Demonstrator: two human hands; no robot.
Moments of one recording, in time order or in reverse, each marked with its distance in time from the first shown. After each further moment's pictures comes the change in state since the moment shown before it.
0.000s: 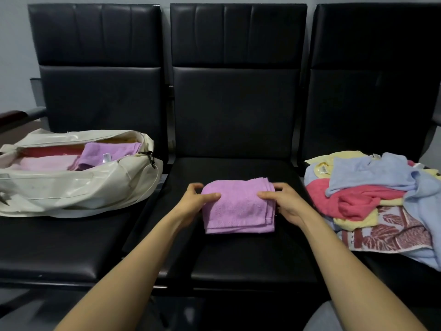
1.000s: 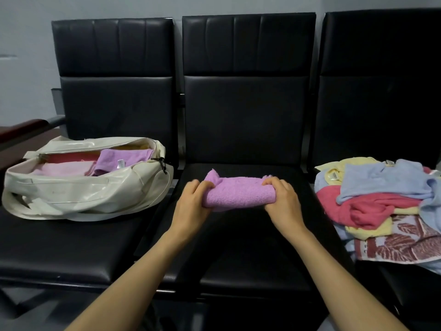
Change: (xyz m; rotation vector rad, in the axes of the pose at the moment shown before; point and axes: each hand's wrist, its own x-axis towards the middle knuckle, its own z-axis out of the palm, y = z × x) left_hand -0.032 0.000 -0.024 0.872 0.346 0.876; right_hand -0.045 -0.006 0.034 -0.642 0.291 -0.706
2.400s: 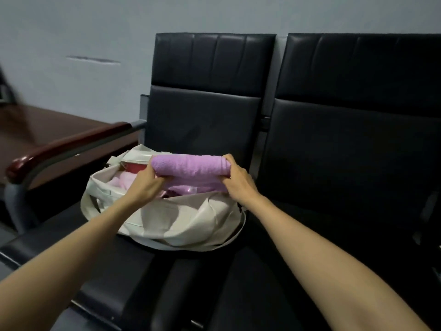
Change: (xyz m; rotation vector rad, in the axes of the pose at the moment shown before) left_hand 0.081 -0.212 -0.186 -0.026 0.090 -0.674; right_hand 0.173 -0.211 0.218 0.108 -0.453 -0.292
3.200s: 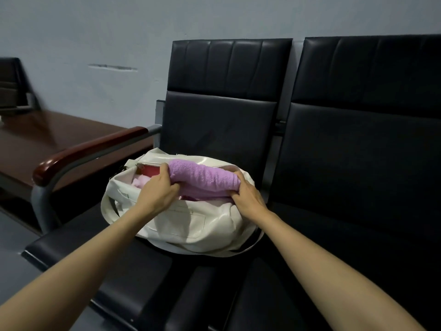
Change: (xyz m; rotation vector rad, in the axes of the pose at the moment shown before) left_hand -0.005 -0.006 -0.011 0.345 0.023 -0.052; right_hand 0.003 0.015 0.039 0.066 0.001 -0.024
